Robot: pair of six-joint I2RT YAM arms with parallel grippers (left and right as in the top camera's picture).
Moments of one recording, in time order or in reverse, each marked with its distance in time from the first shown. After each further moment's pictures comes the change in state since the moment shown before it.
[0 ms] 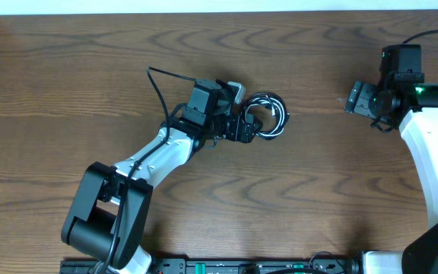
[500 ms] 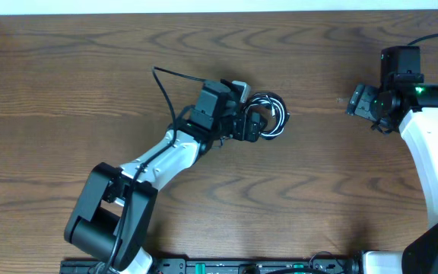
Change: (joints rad) left arm -0.060 0.004 0.000 0.050 -0.111 -0.060; right arm 0.000 0.000 0.000 -0.043 0.031 0.061
